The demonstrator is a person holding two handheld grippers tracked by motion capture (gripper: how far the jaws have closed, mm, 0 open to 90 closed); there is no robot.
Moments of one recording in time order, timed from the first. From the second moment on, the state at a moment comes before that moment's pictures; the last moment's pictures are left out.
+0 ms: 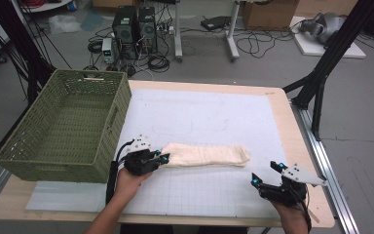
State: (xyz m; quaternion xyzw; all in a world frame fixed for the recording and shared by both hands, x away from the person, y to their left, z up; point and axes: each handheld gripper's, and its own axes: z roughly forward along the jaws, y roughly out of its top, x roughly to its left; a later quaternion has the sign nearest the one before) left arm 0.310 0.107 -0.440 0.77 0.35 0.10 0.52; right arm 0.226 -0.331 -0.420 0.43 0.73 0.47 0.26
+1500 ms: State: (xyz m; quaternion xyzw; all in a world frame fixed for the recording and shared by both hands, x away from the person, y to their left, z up) left arm 0.310 0.109 -0.439 0.77 0.36 0.10 0.52; right arm 0.291 -0.305 -0.442 0.47 0.74 0.42 0.23
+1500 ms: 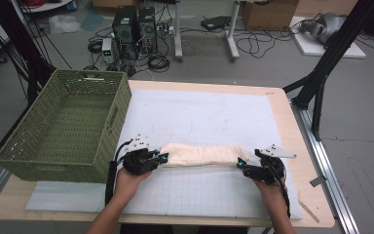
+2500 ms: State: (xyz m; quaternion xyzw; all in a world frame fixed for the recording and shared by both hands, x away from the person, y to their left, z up) left arm 0.309 0.108 -0.440 0.77 0.36 0.10 0.52; right arm 0.303 -0.296 -0.453 0.49 0.76 0.41 0.14
